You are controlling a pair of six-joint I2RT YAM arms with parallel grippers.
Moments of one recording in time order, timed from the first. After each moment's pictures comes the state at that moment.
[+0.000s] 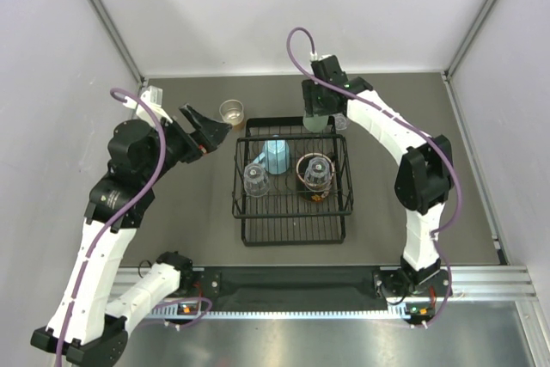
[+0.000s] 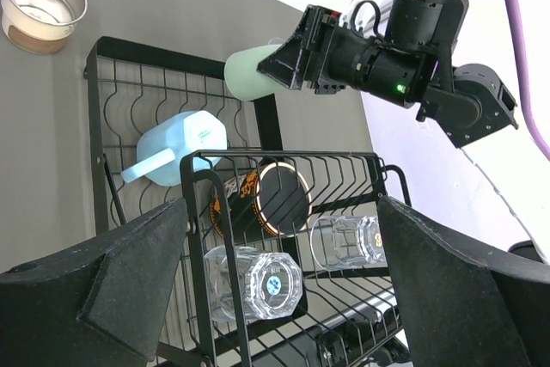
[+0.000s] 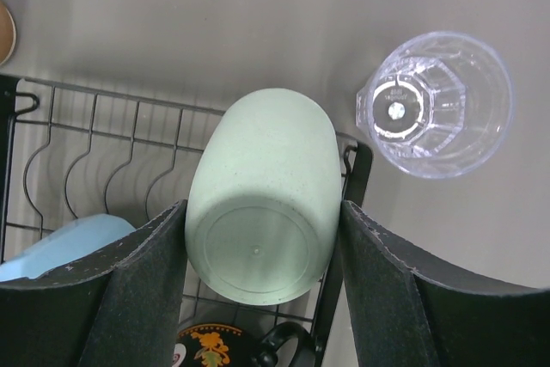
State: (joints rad) left arm -0.32 0.83 1.22 -0.61 0.17 -0.76; right arm 0.52 1.98 1.84 -0.67 0.20 0.25
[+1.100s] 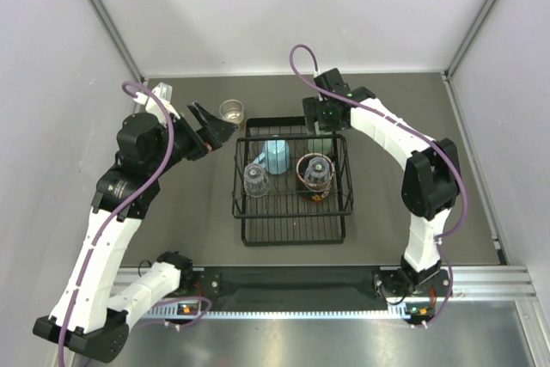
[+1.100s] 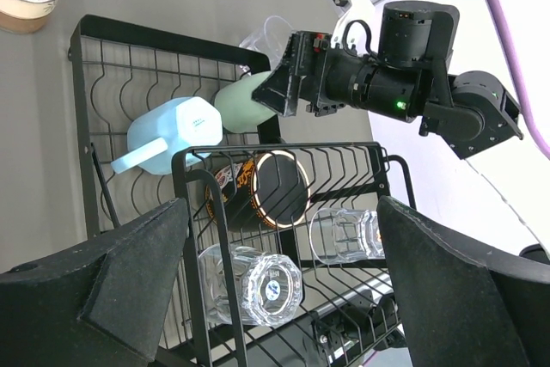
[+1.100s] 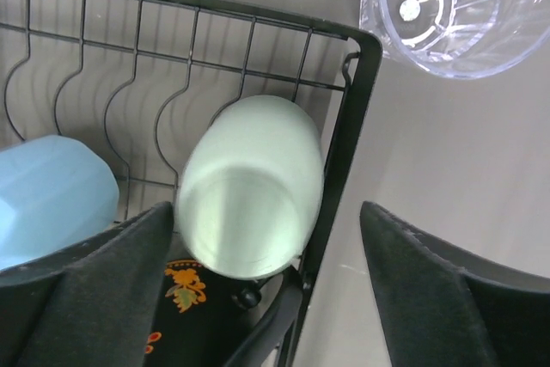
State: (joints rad) left arm -0.32 0.88 1.22 -0.61 0.22 -0.76; right arm 0.52 1.90 1.67 -0.74 0.16 0.27
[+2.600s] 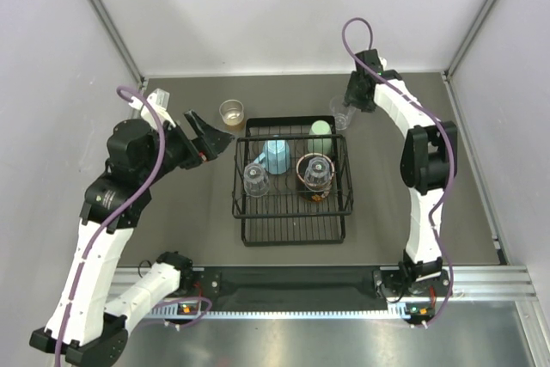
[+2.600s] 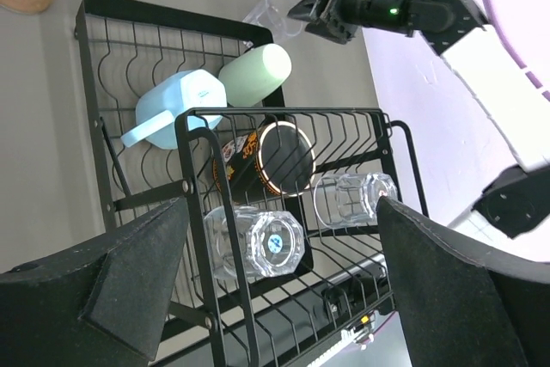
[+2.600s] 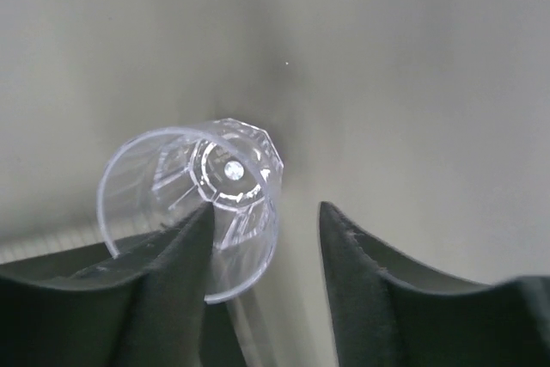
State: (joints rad) left arm -0.32 0.84 1.26 -0.73 0.24 -0.71; right arm 0.23 2.13 1.89 -0.68 0.18 0.47
